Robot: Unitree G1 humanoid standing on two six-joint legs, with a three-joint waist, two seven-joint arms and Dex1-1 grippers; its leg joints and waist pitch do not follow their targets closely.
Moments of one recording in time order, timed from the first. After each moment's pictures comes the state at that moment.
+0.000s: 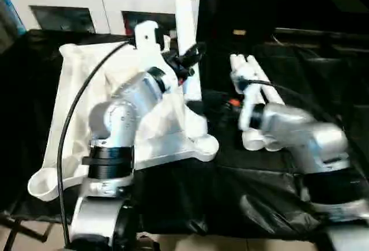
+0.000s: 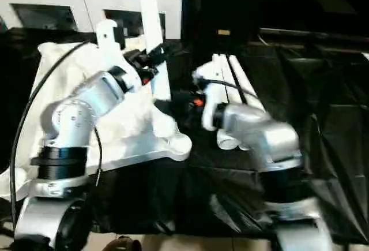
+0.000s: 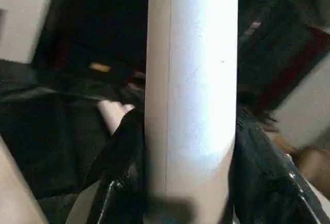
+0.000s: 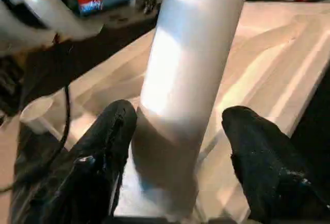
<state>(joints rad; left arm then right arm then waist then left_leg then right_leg) -0.76 -0.01 0.17 0.10 -0.57 0.76 -0.26 -0.57 -0.34 0.09 0.01 0.48 0.79 0.76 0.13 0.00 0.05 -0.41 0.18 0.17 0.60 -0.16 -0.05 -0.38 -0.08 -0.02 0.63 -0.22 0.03</state>
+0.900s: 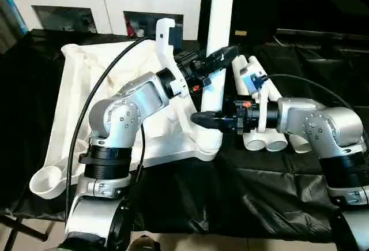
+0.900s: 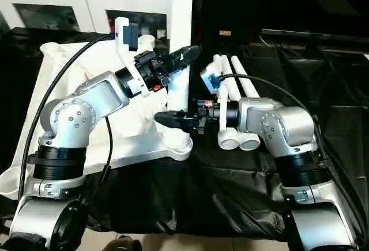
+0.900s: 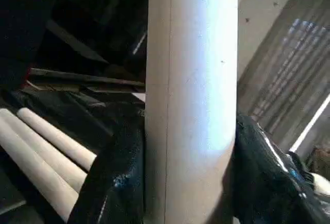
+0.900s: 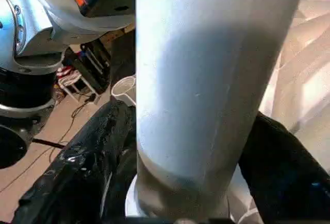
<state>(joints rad) -0.76 0.04 0.09 0.05 -0.68 0.81 -0.52 -0.66 -0.43 0.11 0.13 0.61 0.94 1.05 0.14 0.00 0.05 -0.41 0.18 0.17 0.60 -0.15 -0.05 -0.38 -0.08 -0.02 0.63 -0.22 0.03</state>
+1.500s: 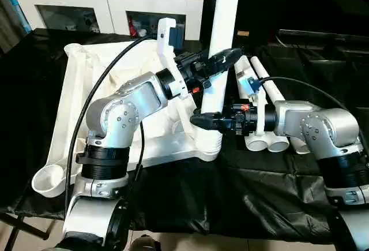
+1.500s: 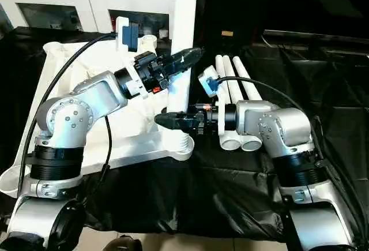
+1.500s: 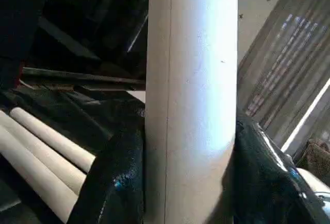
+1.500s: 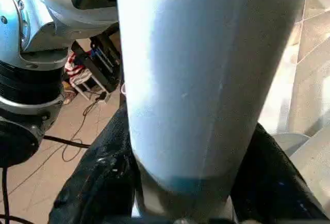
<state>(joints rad) -0.76 0.05 0.08 0.04 -0.69 0.82 -0.54 -0.66 -0.42 0.12 0.14 0.62 0.96 1.05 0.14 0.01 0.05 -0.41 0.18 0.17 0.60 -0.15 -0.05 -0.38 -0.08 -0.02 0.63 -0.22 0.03</state>
